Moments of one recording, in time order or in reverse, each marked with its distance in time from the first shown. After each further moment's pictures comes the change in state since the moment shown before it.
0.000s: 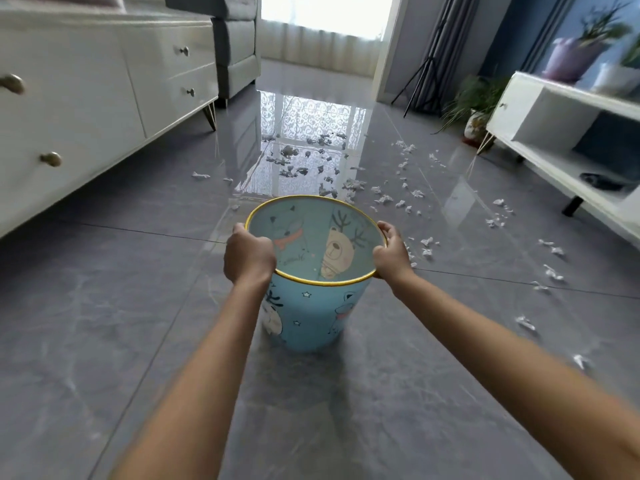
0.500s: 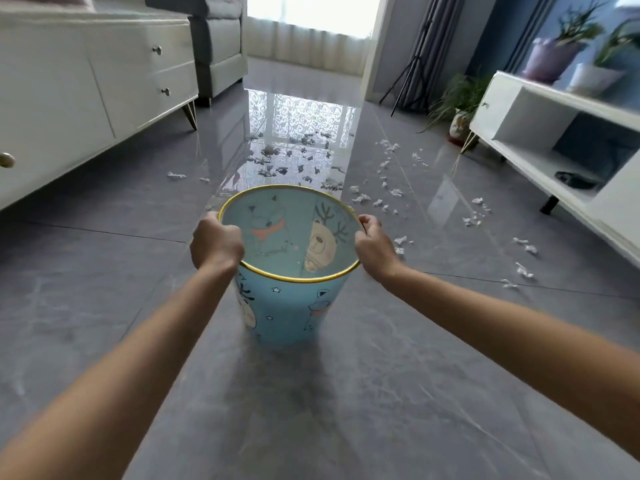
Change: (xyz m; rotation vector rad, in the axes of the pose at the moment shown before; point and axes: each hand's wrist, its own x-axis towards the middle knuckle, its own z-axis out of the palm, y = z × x) left_hand -0.022 0.038 0.001 -0.005 0.035 0.025; right_hand 0.016 -0.005 -0.053 -0.192 -0.104 -0.152
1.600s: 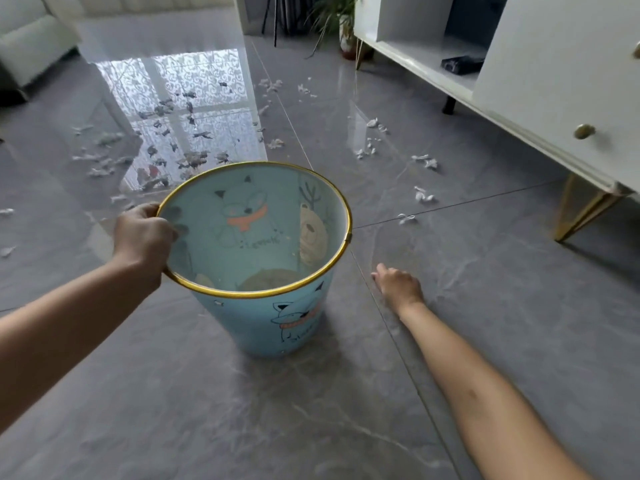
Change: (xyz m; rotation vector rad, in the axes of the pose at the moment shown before) left_hand -0.100 0.139 0.254 -0.257 -0.394 0.068; right_hand 0.051 0.404 -0.205 -0.852 0.089 0.199
